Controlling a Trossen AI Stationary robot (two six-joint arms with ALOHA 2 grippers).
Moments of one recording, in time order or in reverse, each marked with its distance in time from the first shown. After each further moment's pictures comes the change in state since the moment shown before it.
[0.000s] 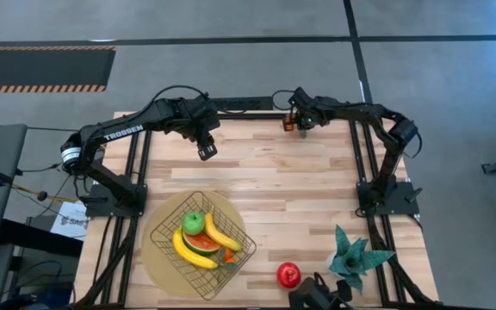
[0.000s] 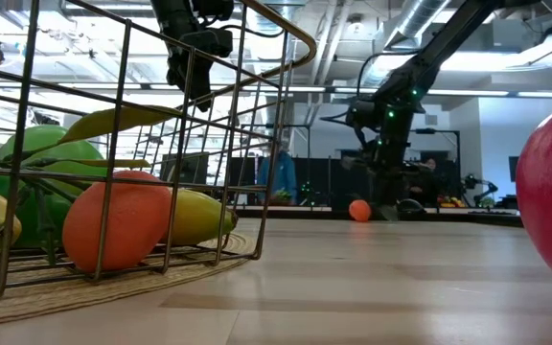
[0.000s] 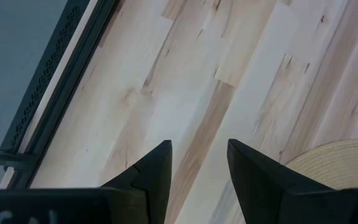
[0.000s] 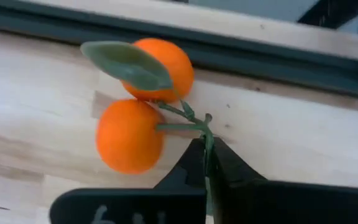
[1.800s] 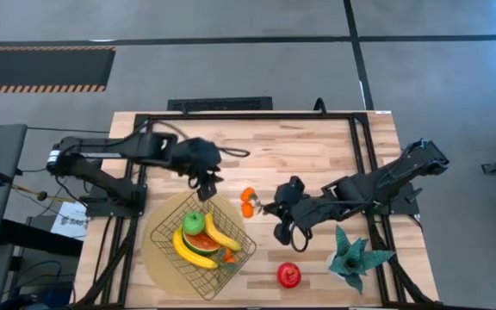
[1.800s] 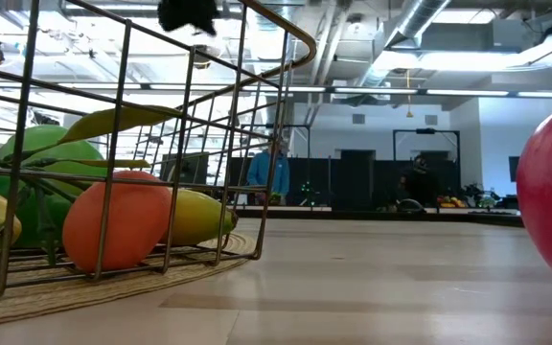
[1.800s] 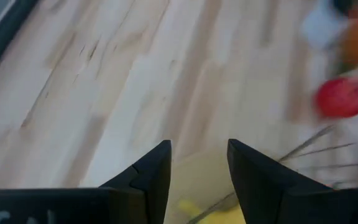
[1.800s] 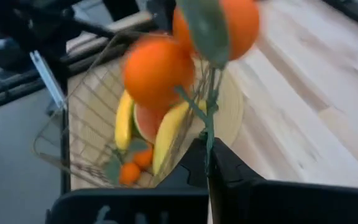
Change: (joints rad) left arm -0.466 -0.130 0.001 0.086 -0.035 -0.349; right arm 1.218 -0.310 0.276 -0.116 0.291 0.091
